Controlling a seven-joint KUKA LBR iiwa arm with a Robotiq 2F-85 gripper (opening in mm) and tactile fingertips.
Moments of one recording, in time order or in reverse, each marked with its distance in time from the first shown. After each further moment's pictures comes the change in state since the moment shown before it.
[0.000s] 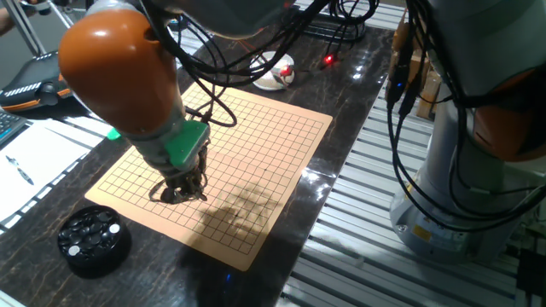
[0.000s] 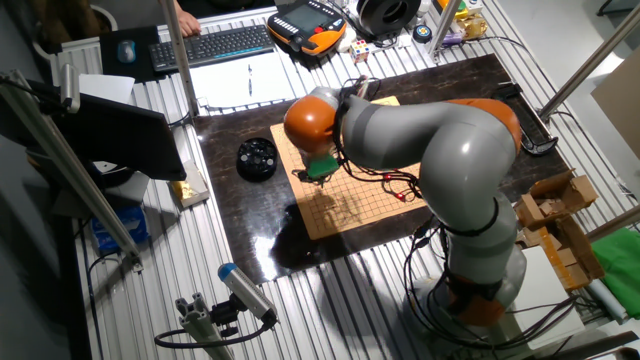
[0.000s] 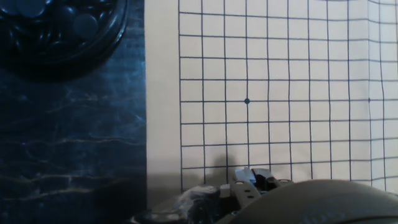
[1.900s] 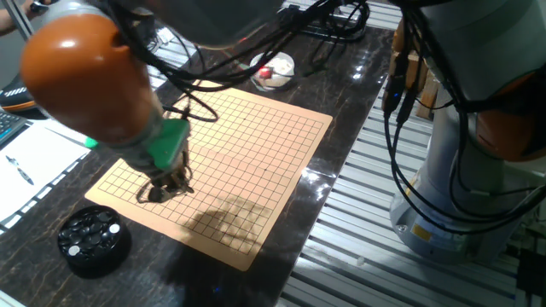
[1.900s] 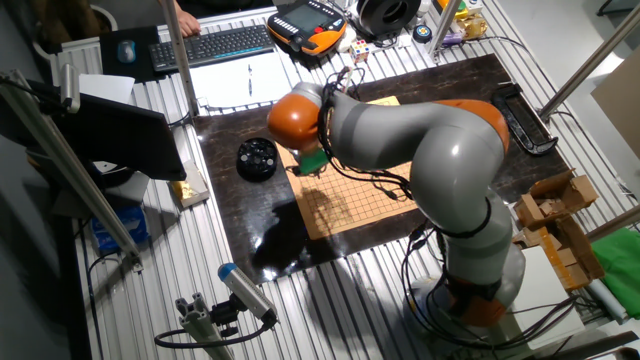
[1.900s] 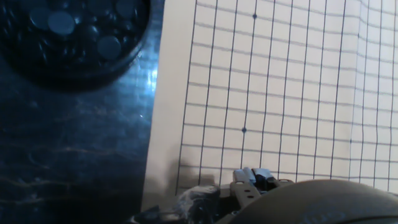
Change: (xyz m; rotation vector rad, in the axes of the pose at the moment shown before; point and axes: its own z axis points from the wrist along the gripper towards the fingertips) arm -0.020 0.004 -0.015 0.080 -0.061 -0.128
